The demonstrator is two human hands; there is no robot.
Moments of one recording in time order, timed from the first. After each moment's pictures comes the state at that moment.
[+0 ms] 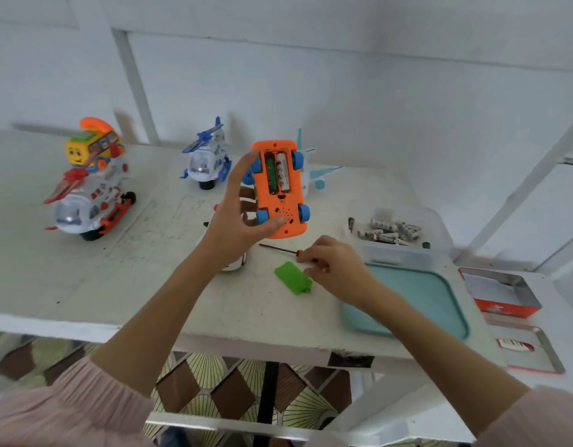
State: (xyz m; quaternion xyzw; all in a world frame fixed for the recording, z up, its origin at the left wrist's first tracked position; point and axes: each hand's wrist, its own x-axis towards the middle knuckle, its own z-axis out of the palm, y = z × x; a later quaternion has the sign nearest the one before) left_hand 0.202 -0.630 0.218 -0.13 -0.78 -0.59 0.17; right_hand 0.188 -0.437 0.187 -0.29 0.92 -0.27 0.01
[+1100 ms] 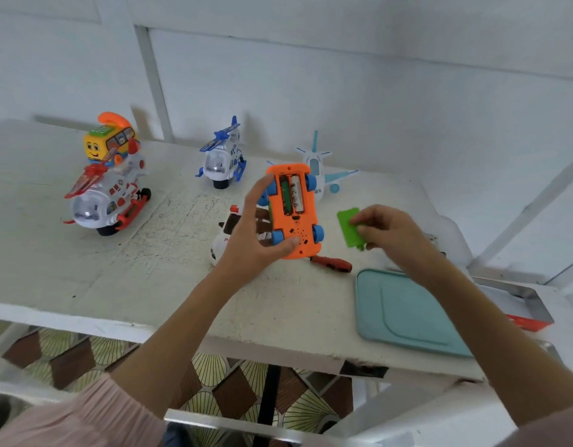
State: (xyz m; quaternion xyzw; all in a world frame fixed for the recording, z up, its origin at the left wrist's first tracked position) left_hand 0.213 -0.632 0.196 -0.09 -0.76 -0.62 0.15; right_hand 0.165 -0.413 0.237 -0.13 0.84 -0.53 0.06
